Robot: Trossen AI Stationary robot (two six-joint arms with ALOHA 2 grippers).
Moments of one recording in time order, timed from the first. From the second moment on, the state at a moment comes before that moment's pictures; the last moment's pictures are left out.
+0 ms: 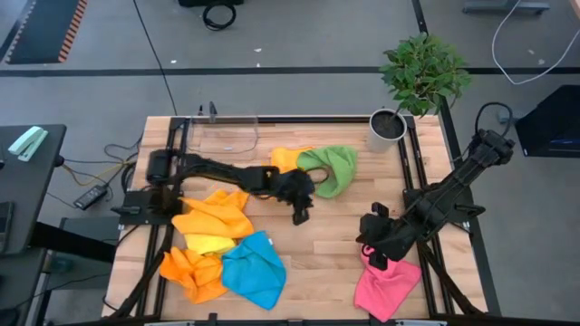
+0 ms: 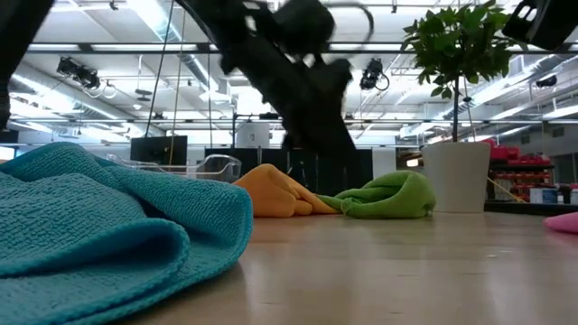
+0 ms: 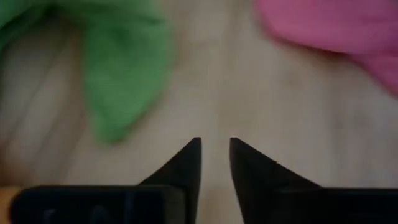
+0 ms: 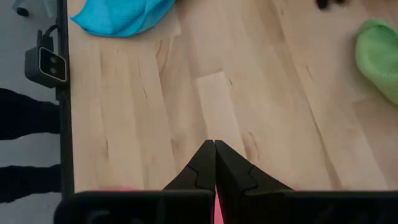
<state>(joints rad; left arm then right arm) 0.03 1.99 1.34 -0.13 0.04 -0.28 0.71 1.24 0.96 -0.77 0.37 0.89</state>
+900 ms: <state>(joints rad) 0.12 2.21 1.53 -0.28 -0.04 -0.43 0.65 1.24 0.96 -0.81 0.51 0.94</state>
